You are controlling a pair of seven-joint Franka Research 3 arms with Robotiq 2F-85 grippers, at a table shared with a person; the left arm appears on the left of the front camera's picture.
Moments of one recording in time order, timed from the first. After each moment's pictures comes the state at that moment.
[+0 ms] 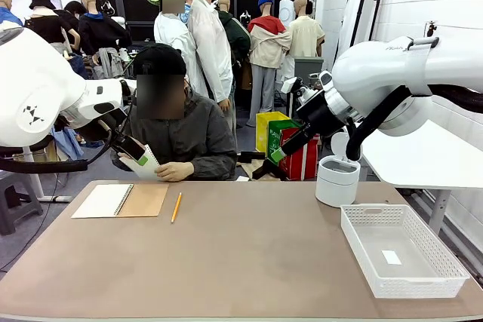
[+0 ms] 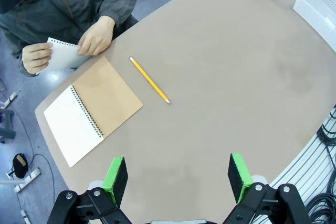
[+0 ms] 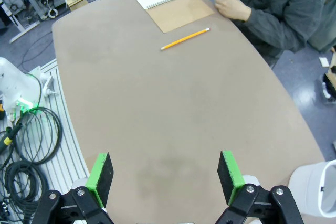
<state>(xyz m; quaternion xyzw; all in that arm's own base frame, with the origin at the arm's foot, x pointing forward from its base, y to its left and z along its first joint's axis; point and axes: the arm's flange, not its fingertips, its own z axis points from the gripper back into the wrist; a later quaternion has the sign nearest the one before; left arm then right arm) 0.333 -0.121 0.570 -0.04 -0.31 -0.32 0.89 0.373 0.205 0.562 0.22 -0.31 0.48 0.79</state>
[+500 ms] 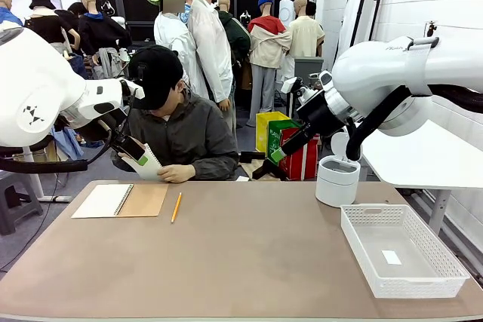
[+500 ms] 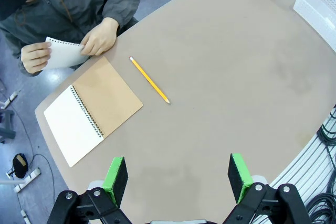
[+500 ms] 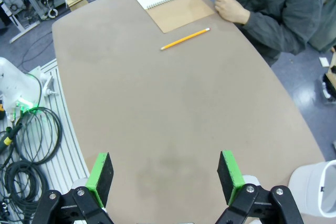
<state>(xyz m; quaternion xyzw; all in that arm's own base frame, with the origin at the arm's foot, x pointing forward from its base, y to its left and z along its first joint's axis) 0.333 -0.121 0.570 -0.04 -0.31 -0.32 0.89 0.373 0.205 0.562 0.22 -0.31 0.48 0.79</state>
